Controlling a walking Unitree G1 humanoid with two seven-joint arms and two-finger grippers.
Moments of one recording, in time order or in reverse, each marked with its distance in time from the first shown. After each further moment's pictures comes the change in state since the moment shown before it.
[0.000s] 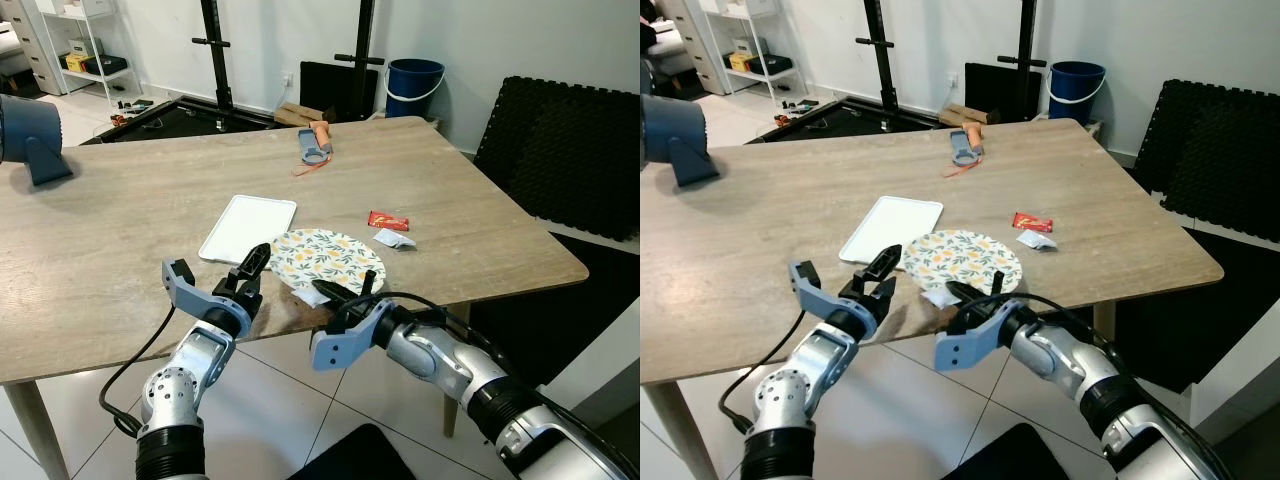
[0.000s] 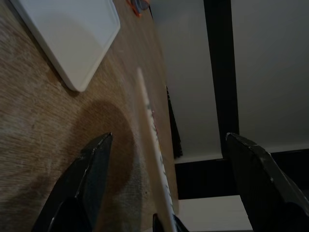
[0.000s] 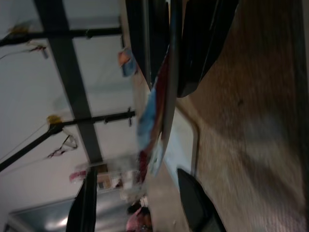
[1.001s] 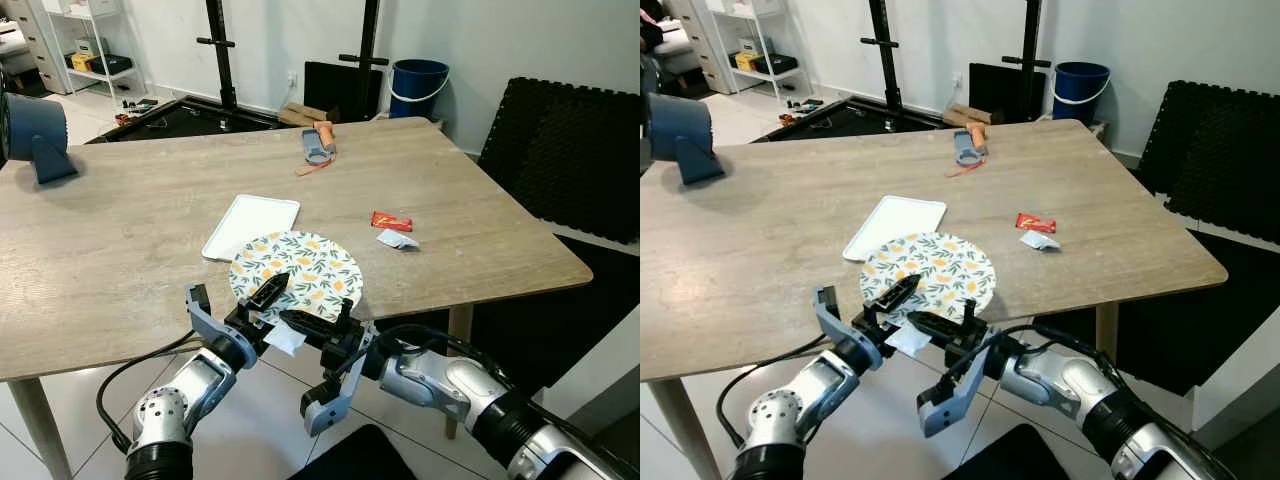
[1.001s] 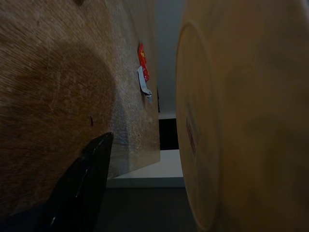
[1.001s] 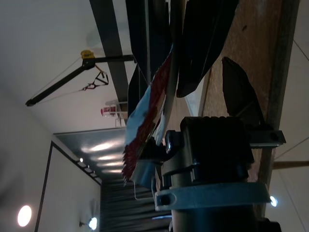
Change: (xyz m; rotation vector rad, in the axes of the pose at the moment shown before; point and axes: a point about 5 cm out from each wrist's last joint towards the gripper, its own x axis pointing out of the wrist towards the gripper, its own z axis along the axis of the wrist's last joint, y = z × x) left arm -0.018 0.023 -0.016 -0.113 0.234 -0.074; right arm -0.008 0.006 0.039 -0.143 -0.268 -0.039
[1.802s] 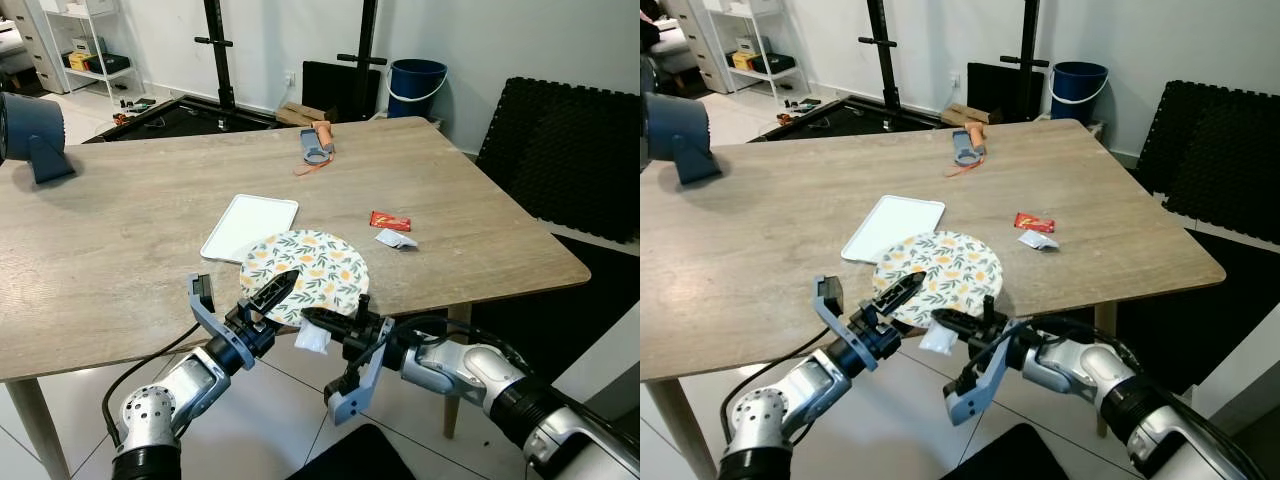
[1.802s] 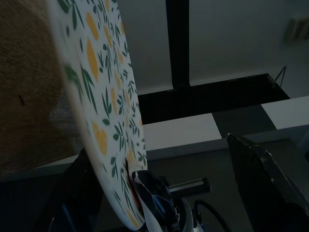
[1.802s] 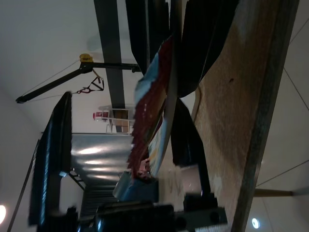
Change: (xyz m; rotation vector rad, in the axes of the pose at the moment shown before) left arm -0.008 -0.021 -0.003 0.037 0.106 -0.145; right arm -0.020 0.001 -0.029 -0.070 0.062 0.088
